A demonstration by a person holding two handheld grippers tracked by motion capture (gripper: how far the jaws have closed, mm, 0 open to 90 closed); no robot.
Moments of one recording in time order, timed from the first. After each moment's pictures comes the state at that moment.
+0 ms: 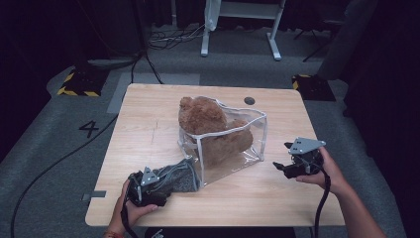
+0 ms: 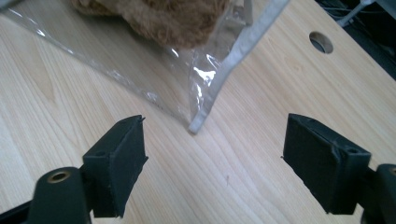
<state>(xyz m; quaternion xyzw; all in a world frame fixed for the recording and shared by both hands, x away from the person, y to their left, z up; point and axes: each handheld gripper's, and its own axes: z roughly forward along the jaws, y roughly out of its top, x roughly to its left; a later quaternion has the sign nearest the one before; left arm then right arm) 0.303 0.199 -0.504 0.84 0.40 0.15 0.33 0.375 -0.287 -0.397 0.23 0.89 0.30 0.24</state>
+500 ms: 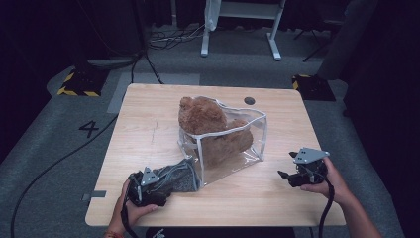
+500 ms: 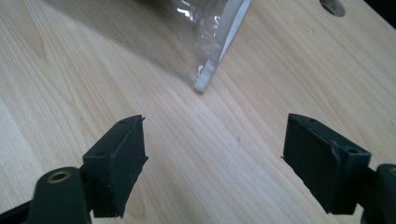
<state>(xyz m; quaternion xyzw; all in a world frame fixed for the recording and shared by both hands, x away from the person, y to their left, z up) 0.303 0.199 -0.504 0.84 0.40 0.15 0.33 0.362 -0.309 -0.428 0.25 0.90 0.30 0.23</state>
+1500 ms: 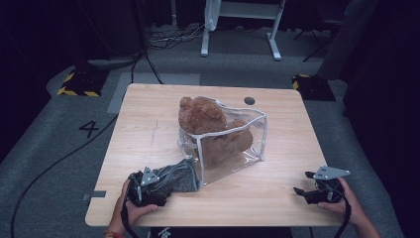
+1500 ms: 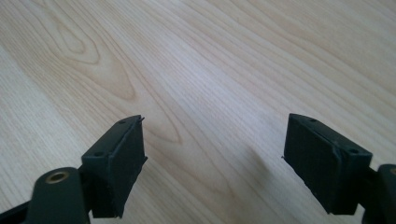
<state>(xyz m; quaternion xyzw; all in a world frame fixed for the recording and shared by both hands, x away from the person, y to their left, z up) 0.303 0.199 -0.504 0.84 0.40 0.15 0.34 0.332 -0.379 -0.485 0.33 0.87 0.32 0.17</state>
